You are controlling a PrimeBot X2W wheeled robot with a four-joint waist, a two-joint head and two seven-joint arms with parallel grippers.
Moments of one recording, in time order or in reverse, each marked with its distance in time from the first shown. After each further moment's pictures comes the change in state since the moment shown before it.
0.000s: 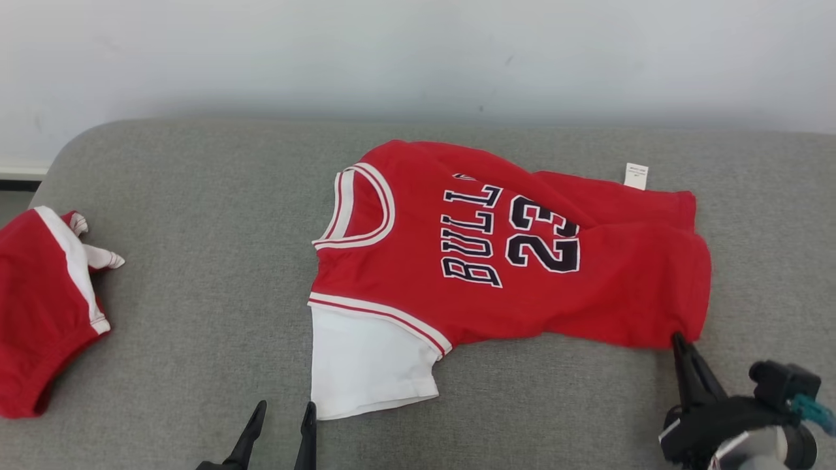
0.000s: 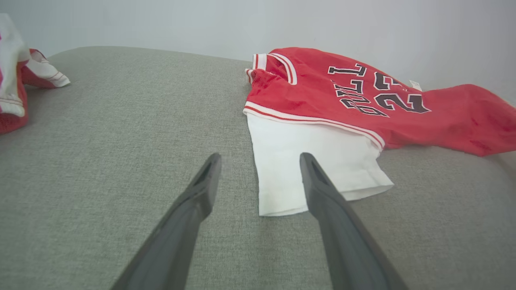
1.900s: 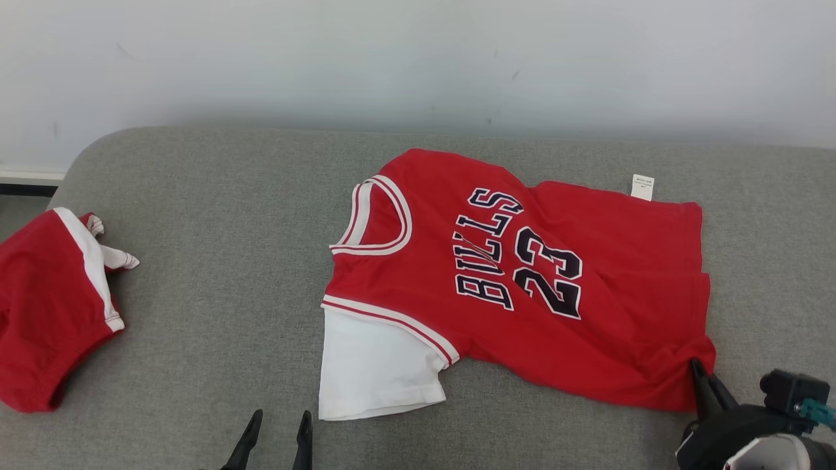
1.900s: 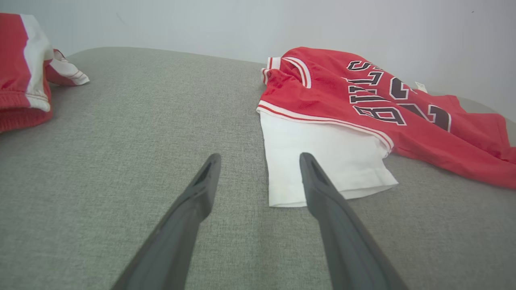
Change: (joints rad) left arm 0.019 0.000 0.015 0.002 0.008 -0.013 0.000; right arm 0.128 0.081 -0.206 -0.139 -0.198 0.000 0.220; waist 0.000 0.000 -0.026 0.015
